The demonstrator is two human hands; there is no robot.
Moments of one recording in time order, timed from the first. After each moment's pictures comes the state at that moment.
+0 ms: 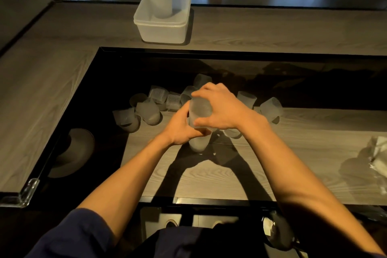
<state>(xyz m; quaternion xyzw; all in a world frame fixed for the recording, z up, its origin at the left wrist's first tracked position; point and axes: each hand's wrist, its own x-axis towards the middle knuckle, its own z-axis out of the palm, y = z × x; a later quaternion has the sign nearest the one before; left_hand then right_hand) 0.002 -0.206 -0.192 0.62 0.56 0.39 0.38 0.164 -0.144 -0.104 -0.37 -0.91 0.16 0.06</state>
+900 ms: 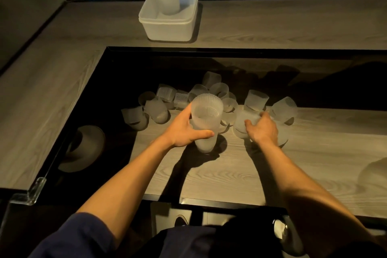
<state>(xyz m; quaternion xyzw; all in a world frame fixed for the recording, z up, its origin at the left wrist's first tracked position) -0.004 -0.205 -0.195 0.61 0.60 0.35 0.39 0.239 -0.111 -0.244 -0.73 -0.59 0.30 0.17</state>
